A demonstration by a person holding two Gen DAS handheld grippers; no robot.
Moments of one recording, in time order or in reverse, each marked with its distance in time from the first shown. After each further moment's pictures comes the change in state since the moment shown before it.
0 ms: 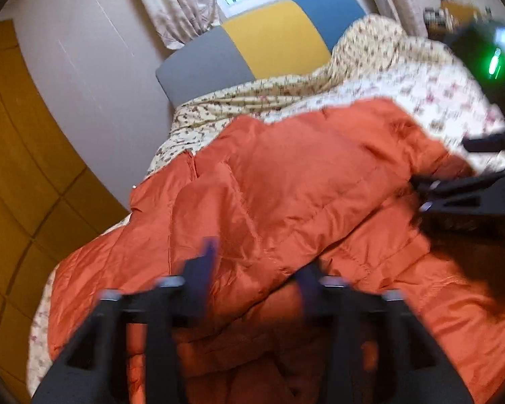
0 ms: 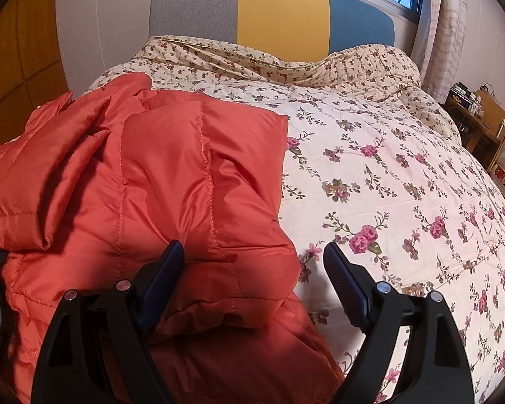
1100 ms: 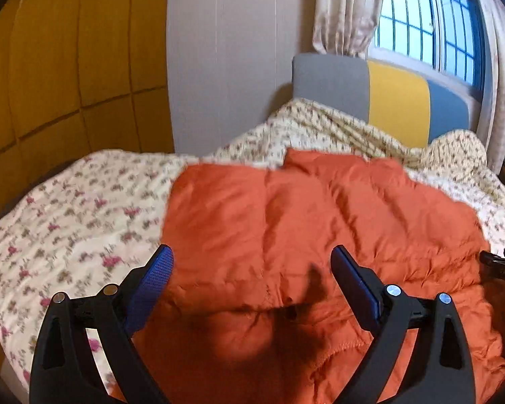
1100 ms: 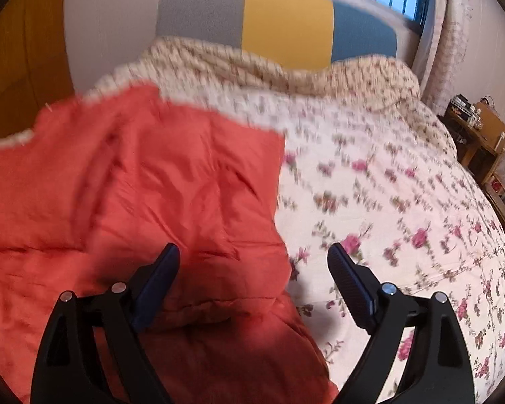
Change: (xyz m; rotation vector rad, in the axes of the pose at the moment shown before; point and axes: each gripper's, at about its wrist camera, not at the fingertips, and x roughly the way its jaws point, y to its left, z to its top) left arm -0.047 0.182 -0.097 -0.587 -0.036 0.105; right arm -0.040 -0.006 0.007 -0.017 -0.074 0.039
